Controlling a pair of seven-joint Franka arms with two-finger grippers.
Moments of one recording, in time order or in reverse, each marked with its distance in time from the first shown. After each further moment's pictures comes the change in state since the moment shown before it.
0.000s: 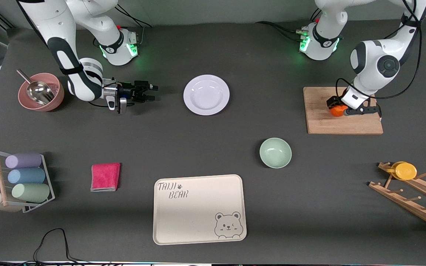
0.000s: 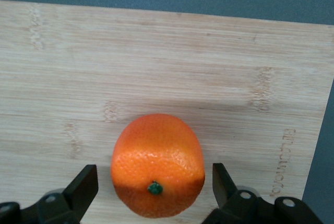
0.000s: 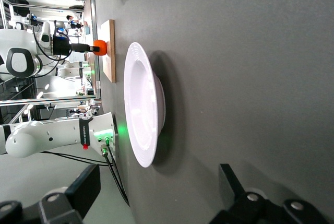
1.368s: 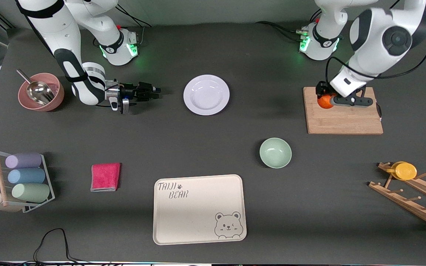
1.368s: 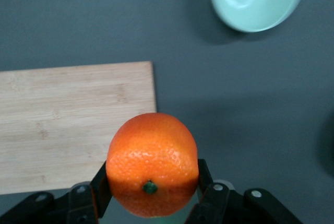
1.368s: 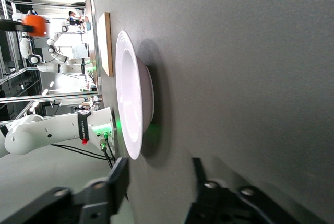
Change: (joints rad) left arm -0.096 -0.278 -0.207 0.418 -0.211 -0.707 -0.029; right arm -0.006 0.093 -0.001 0.015 0.015 -0.042 -0.063
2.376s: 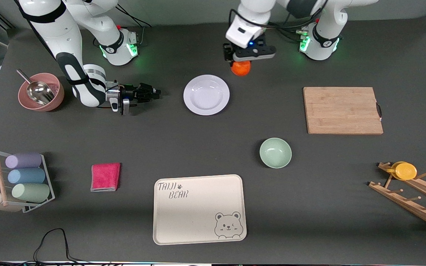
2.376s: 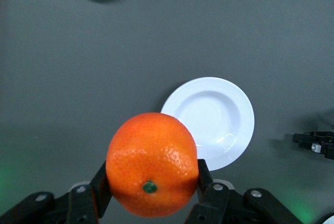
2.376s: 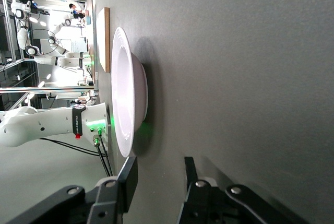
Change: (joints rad) left arm -0.019 0.108 -0.655 0.277 -0.085 0.071 -0.933; right arm -0.002 0.037 -0.001 0.018 0.000 -0.002 -0.071
